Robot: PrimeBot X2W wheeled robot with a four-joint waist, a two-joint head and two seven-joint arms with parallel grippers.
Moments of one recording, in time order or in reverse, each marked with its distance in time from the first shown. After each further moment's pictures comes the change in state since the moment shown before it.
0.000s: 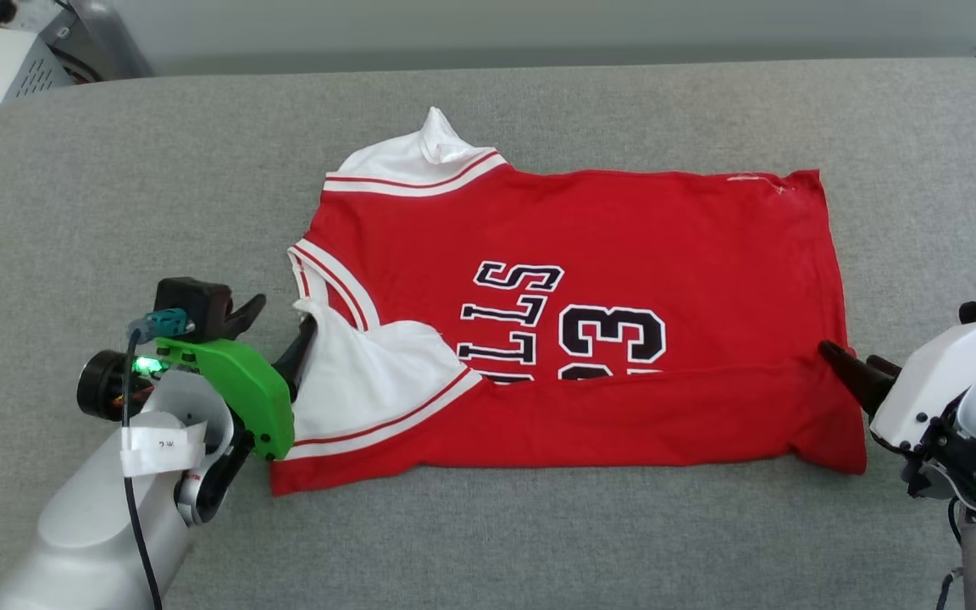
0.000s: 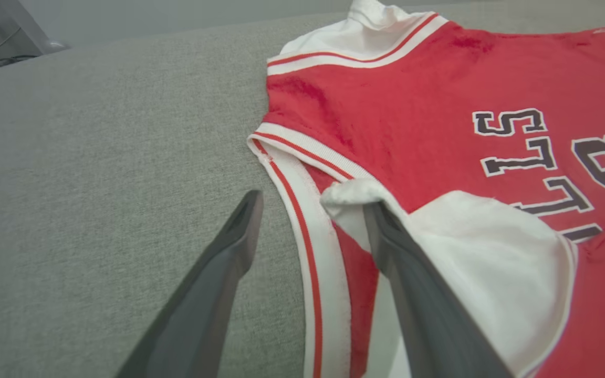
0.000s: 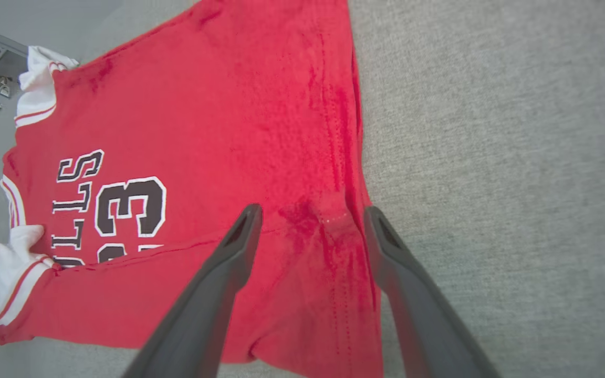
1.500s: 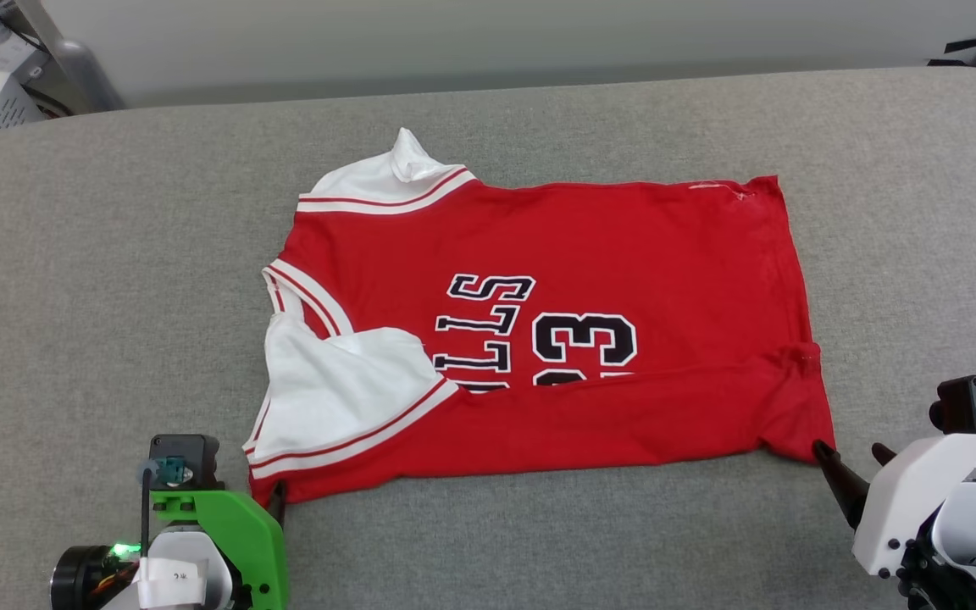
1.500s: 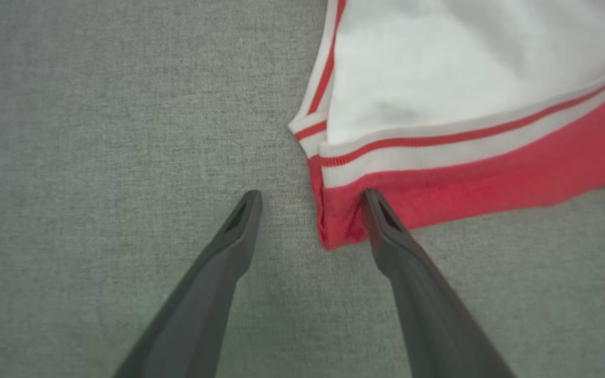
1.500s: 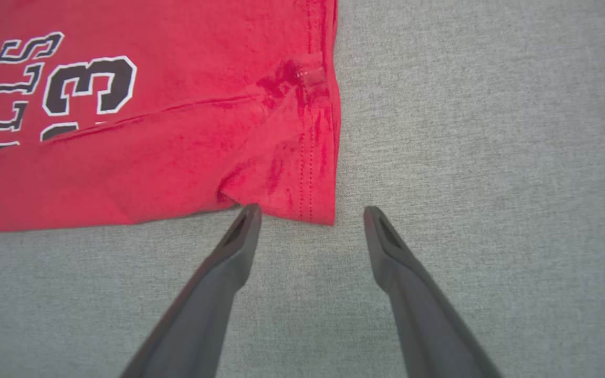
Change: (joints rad) left arm 0.390 0.135 0.009 -0.426 -0.069 0.468 0.248; right arm 0.321 0.038 0.085 -0.360 -0.205 0.000 0.010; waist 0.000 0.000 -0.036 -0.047
